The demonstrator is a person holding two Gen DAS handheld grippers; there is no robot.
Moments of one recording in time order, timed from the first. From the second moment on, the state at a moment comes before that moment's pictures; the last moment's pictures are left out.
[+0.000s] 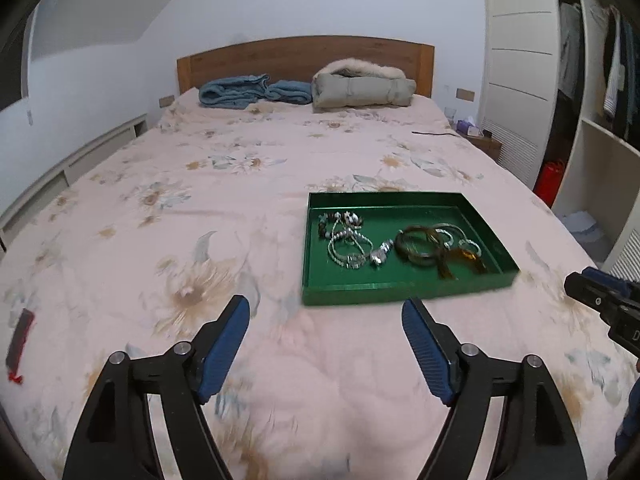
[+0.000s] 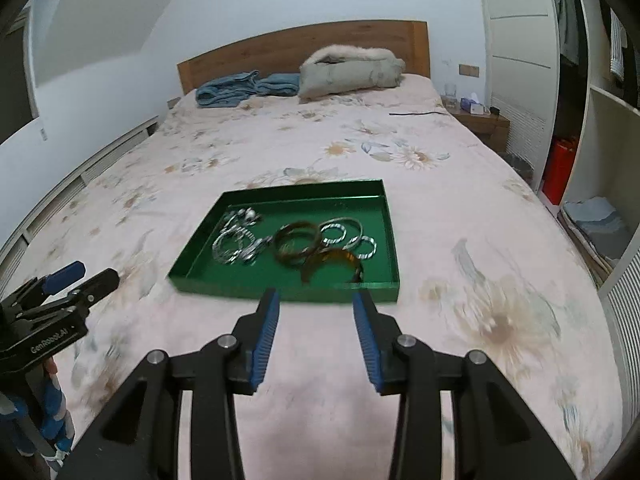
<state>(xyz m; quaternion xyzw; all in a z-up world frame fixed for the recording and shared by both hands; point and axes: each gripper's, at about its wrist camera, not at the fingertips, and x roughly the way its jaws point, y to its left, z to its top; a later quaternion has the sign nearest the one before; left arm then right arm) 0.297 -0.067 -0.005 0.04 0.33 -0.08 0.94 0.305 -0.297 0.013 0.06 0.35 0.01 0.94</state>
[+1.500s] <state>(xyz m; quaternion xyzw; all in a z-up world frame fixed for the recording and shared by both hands) 0.069 -0.038 0.052 0.05 0.23 -0.09 0.97 0.079 -0.253 0.052 -0.01 0.28 0.00 0.96</state>
